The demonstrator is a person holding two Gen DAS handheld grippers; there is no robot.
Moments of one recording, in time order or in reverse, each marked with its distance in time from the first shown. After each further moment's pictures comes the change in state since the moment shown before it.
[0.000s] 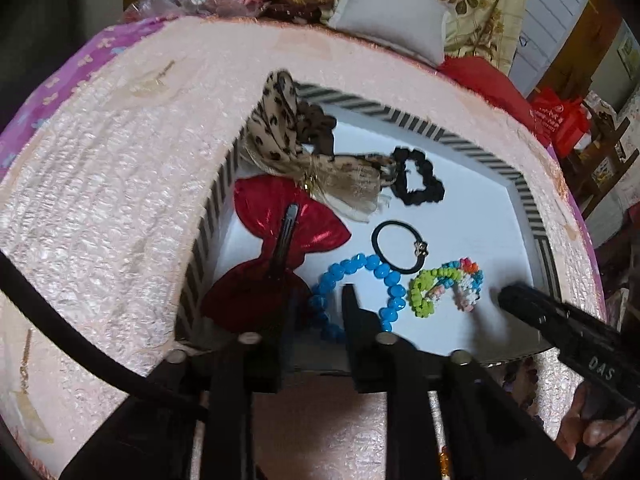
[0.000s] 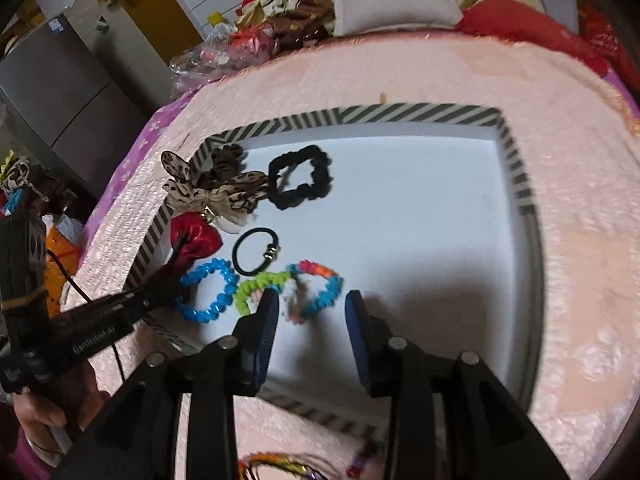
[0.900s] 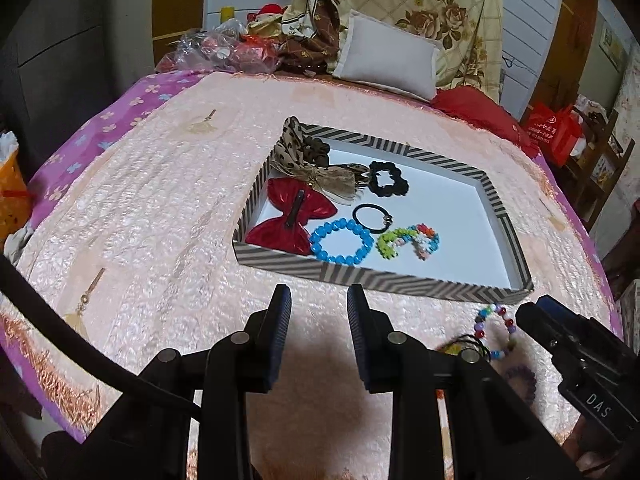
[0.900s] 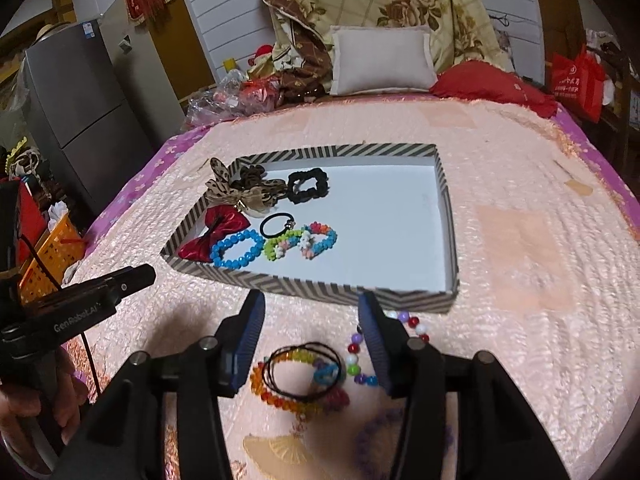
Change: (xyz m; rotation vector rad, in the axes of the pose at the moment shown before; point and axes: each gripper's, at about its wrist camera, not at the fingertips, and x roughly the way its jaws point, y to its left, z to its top) left arm -0.097 -0.027 -0.076 0.037 -0.176 0.100; right arm -0.095 0.033 -0.089 -0.095 -0.218 -0.102
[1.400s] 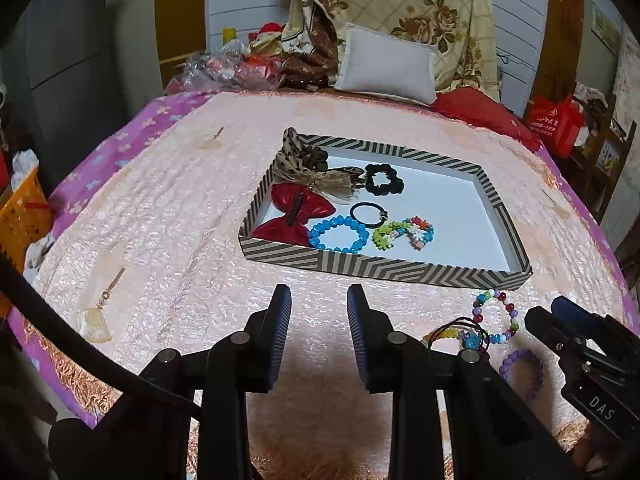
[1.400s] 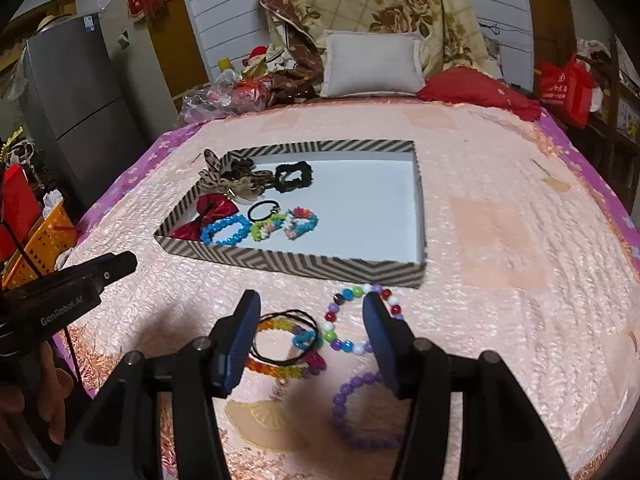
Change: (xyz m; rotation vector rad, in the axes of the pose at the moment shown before) left arm -0.022 -0.021 -0.022 0.055 -0.062 0.069; right arm -0.023 -0.011 -0.023 -0.010 -0.008 -0.050
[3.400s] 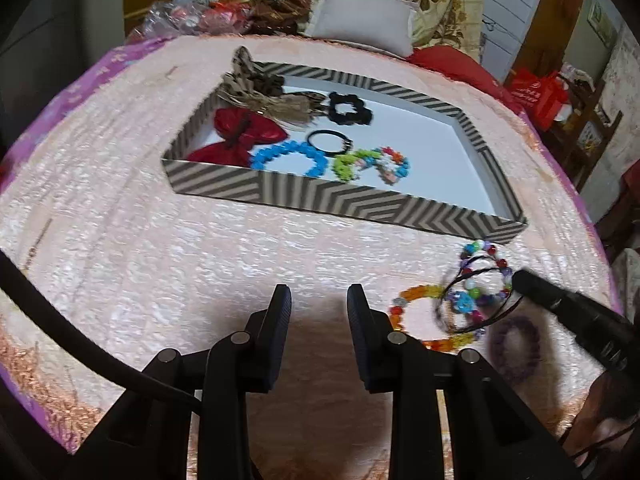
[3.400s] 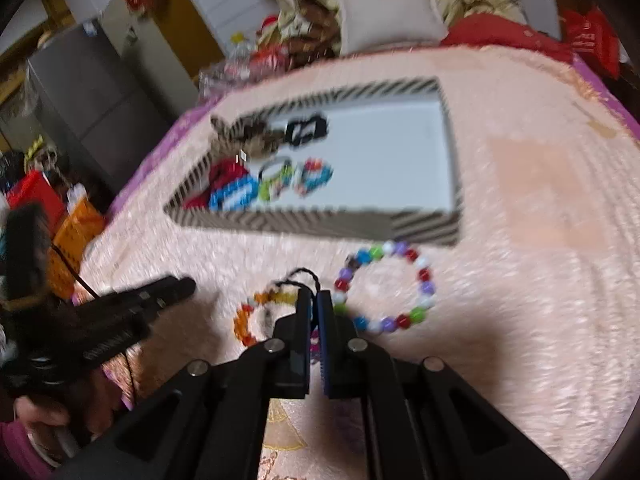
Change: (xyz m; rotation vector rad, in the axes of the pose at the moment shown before) left arm 0.057 -0.016 -0.028 -0.019 0.174 -0.162; right arm 0.033 -0.033 -0.005 0.082 0.094 0.190
